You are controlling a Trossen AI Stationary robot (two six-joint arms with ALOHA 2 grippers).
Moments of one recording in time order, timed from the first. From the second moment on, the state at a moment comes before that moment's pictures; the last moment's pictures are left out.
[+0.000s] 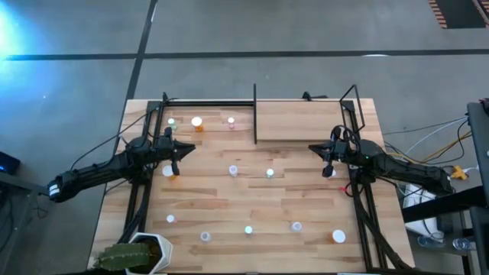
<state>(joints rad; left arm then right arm) 0.38 0.18 0.00 0.04 0.10 0.00 -0.26 0.09 0.01 0.03 0.00 -0.19</state>
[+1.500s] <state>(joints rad) 0.27 0.95 0.65 0.05 0.31 0.02 -0.26 0.09 0.01 0.03 0.00 -0.19</state>
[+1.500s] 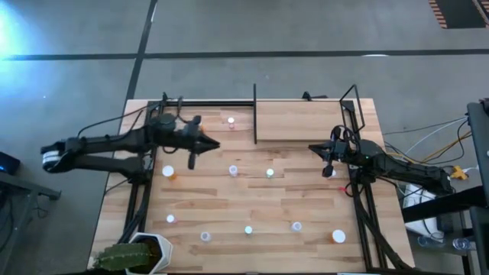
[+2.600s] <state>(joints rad) 0.13 1.67 1.34 -0.82 0.20 -0.03 -0.26 0.09 0.01 0.03 0.00 -0.19</state>
